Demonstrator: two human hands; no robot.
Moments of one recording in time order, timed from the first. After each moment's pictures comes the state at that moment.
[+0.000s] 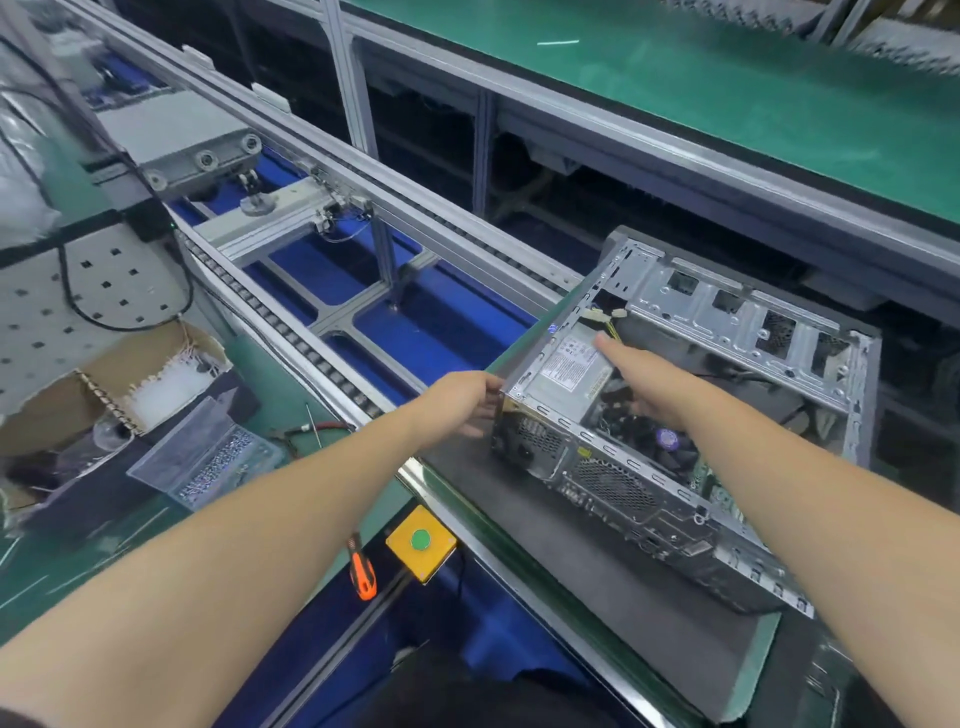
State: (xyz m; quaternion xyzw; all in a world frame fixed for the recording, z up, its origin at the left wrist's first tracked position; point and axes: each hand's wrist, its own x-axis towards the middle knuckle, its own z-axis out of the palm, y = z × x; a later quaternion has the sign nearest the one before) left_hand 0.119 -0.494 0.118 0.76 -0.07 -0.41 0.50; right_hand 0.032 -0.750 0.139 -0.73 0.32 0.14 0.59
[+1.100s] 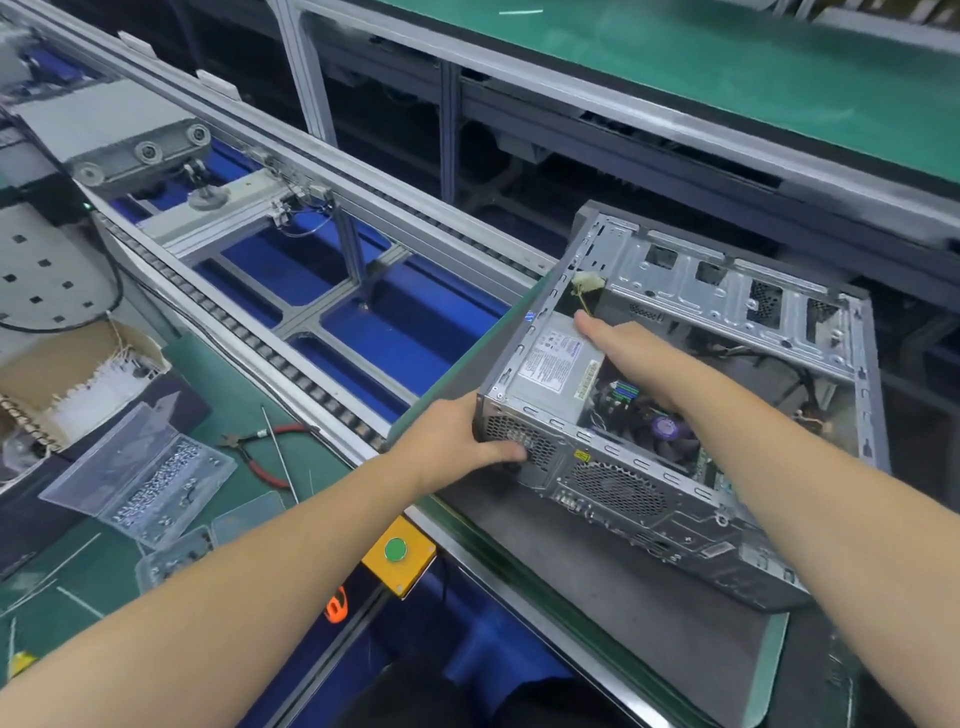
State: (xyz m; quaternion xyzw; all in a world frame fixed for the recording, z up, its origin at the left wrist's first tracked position) left_hand 0.091 -0.493 0.065 0.85 -0.35 -0.21 0.34; right_hand 0.032 -0.754 0.132 -0.84 0.31 0.12 0.44
